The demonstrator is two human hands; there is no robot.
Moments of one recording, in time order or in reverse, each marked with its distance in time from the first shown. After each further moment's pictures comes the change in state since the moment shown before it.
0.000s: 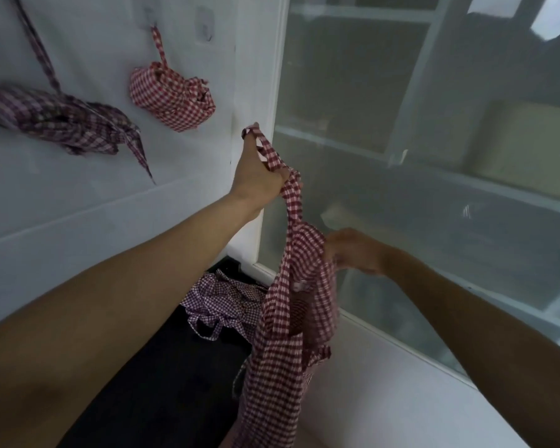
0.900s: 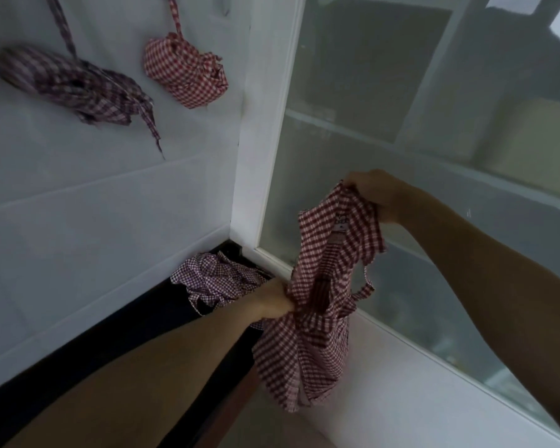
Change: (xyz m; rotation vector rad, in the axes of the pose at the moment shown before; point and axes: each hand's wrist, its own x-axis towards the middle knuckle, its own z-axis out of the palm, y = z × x) left_hand -0.118 -0.172 0.026 0.478 -0.755 -0.452; right_hand -0.015 -0.082 -0.014 0.149 0.335 0.137
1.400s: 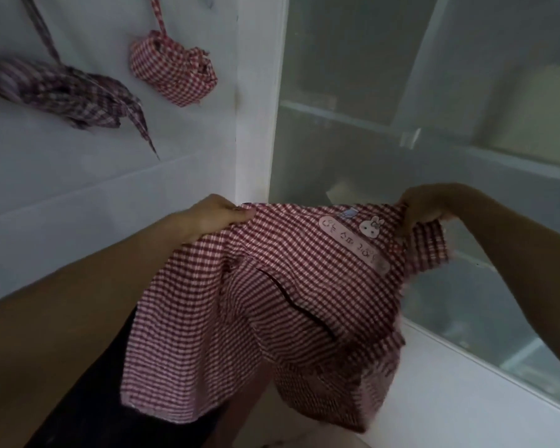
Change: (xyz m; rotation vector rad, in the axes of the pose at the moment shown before) left_hand -0.063 0.037 -0.147 -0.096 0.344 -0.014; right_hand 0.024 0.051 -0.095 -1.038 -0.181 0.197
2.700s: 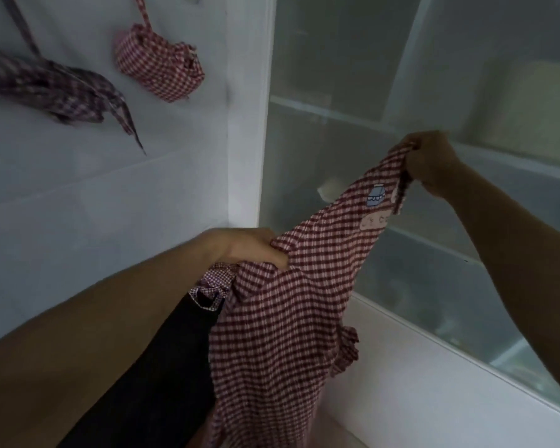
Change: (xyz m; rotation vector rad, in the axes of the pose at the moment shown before) left_hand -0.016 0.036 0.080 0.225 -0.536 0.044; right_hand 0.002 0.003 -0.020 0.716 0.769 -0.270
